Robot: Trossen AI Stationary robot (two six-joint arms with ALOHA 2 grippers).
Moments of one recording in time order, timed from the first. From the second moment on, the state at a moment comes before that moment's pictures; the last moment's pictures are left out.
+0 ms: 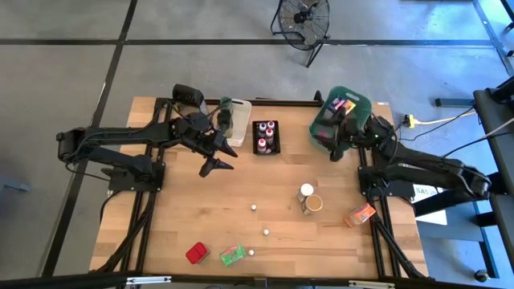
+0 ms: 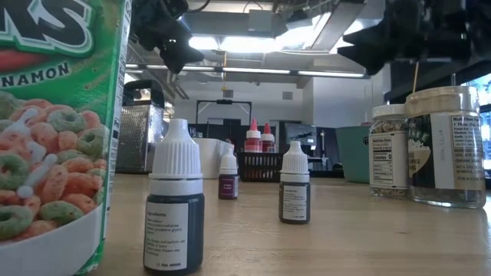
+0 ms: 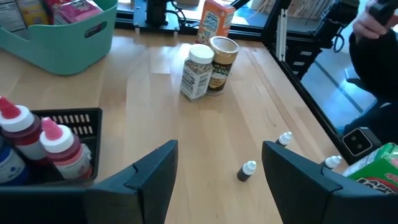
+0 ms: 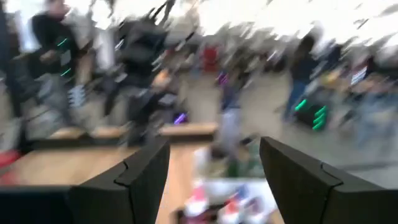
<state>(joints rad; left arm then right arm) 0.27 1.11 0.74 -0.13 0.50 0.04 -0.51 0.69 0.28 0.52 -0.37 0.02</state>
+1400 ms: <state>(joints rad) 0.07 1.11 0.74 -0.17 0.50 -0.07 0.34 1.20 1.02 -0.70 0.33 0.51</state>
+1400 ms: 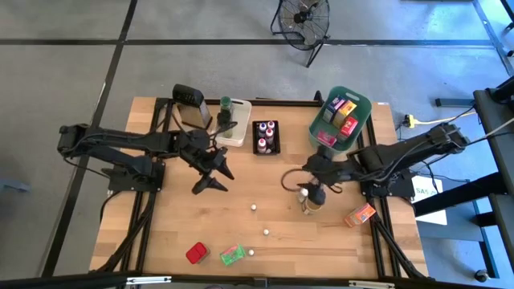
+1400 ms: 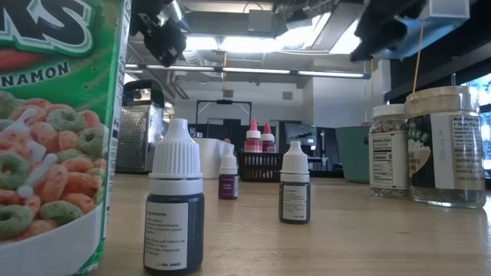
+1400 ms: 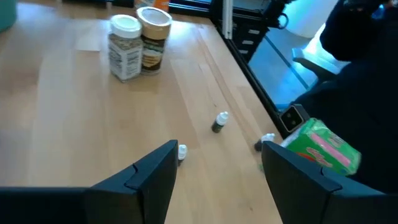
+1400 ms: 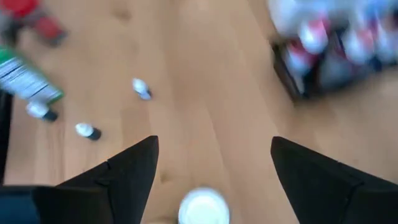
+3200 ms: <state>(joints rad) 0.06 1.11 0.74 -0.18 0.49 0.03 0.23 1.60 1.04 -0.88 0.00 0.78</state>
